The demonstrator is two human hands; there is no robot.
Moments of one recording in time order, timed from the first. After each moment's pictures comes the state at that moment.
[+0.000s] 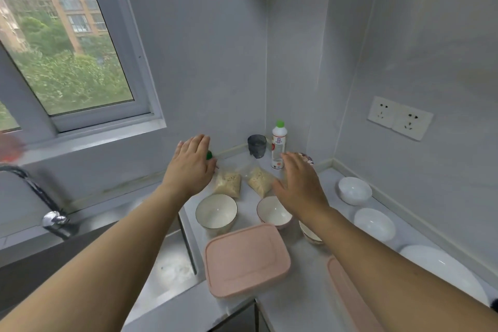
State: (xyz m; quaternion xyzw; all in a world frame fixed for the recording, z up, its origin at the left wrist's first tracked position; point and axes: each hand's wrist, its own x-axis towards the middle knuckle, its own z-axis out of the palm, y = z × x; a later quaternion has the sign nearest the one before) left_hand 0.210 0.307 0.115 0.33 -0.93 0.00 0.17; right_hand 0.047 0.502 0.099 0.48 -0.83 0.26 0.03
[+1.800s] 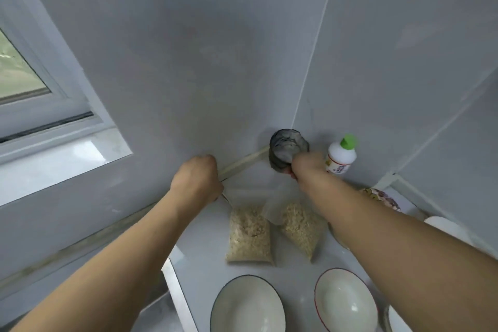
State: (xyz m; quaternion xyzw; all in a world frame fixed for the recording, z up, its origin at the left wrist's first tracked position) left_hand 0.056 0.032 0.031 0.42 -0.89 -0.14 -0.07; right_hand -0.119 0.157 0.015 0.00 -0.81 0.50 -0.29
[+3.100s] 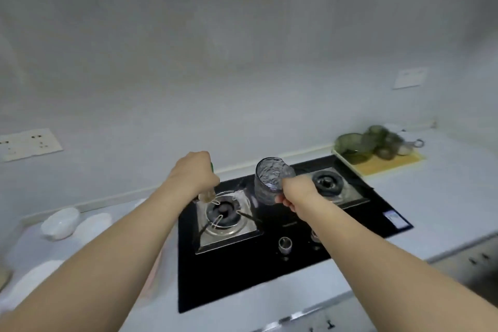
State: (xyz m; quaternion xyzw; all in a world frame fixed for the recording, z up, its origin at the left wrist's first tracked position) left_hand 0.114 0.871 0.173 -0.21 -0.97 -0.07 -0.02; right_hand 0.215 1.053 0.110 -0.39 -0.70 0.60 0.05
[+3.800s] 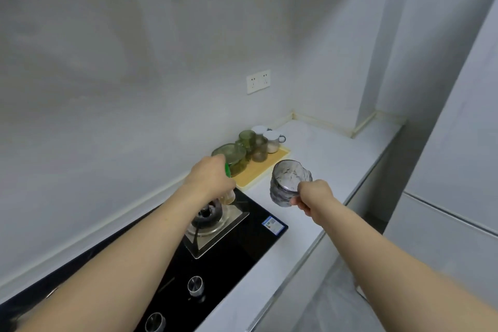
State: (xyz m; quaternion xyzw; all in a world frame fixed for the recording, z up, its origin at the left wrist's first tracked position) left_hand 0.200 1.240 0.152 -0.48 -0.87 -0.12 -0.04; right_hand 0.384 1.355 0.094 -0.57 -0.54 0.57 0.22
